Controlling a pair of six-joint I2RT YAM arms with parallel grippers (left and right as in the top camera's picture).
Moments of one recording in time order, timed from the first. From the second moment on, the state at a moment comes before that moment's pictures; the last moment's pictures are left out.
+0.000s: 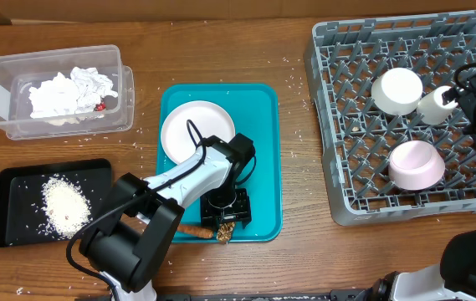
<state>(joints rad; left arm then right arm) -0.61 1.88 1.10 -1.06 0.30 -0.68 -0.42 1.69 1.75 -1.37 -0.07 0.63</state>
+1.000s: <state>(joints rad) -0.28 1.88 1.44 -1.35 0.29 -0.57 -0.42 1.69 1.75 -1.37 -0.07 0.63</state>
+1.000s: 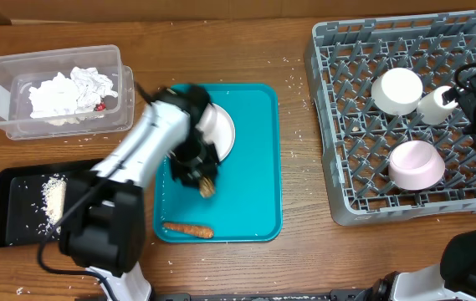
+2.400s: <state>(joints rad) 0.61 1.83 1.52 -1.42 0.06 -0.47 -0.42 1.69 1.75 -1.37 -0.07 0.63</state>
